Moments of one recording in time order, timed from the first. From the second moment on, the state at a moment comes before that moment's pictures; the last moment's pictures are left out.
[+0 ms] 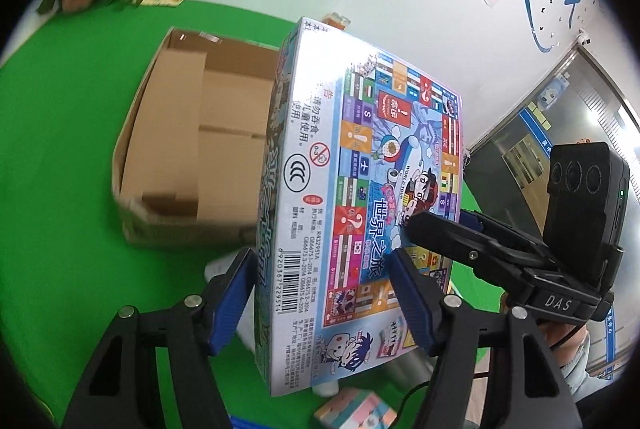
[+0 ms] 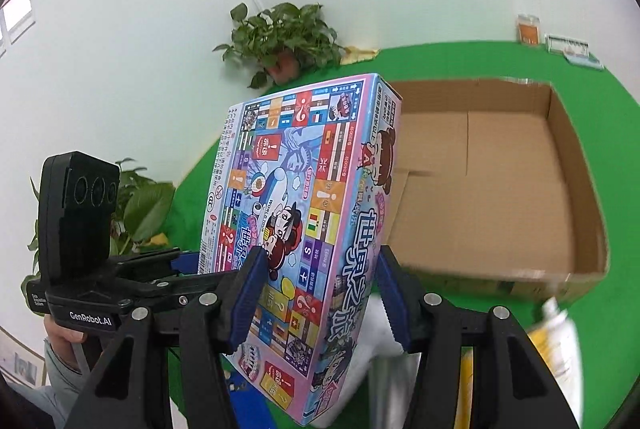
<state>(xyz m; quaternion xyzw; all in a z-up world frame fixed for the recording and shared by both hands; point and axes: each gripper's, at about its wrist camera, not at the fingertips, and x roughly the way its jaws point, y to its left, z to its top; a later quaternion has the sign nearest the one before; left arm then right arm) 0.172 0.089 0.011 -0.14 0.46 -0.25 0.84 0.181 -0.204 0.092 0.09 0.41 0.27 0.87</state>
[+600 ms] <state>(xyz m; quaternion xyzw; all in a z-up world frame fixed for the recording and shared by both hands) 0.196 0.071 0.015 -0.13 0.47 -0.22 0.84 0.303 -0.217 0.105 0.09 0.44 0.29 0.84</state>
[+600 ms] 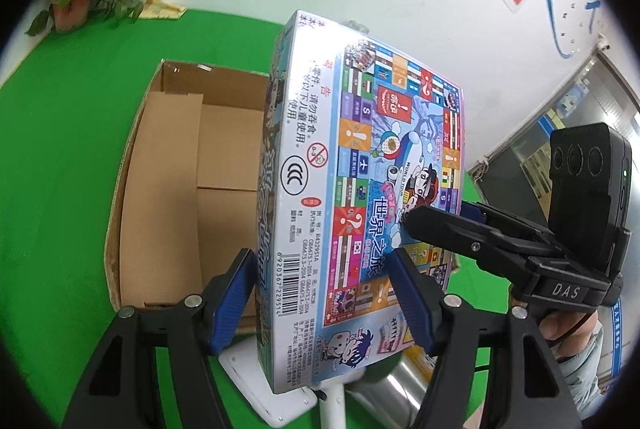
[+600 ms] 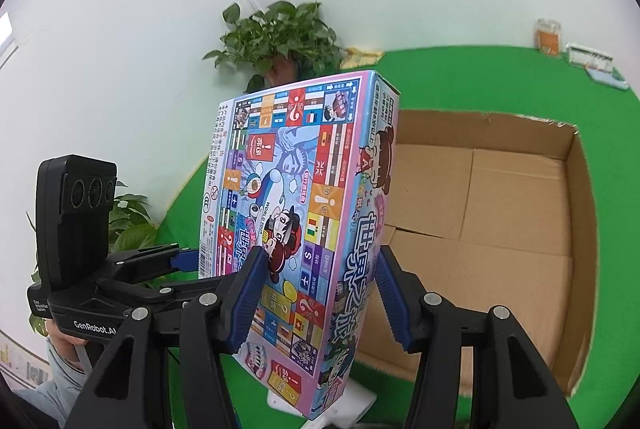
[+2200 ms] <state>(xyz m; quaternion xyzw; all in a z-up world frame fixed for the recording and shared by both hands) 0.225 0.140 -0.024 -0.12 0.44 -0.05 0.89 0.275 -0.277 0.020 0.04 0.50 0.10 0.86</state>
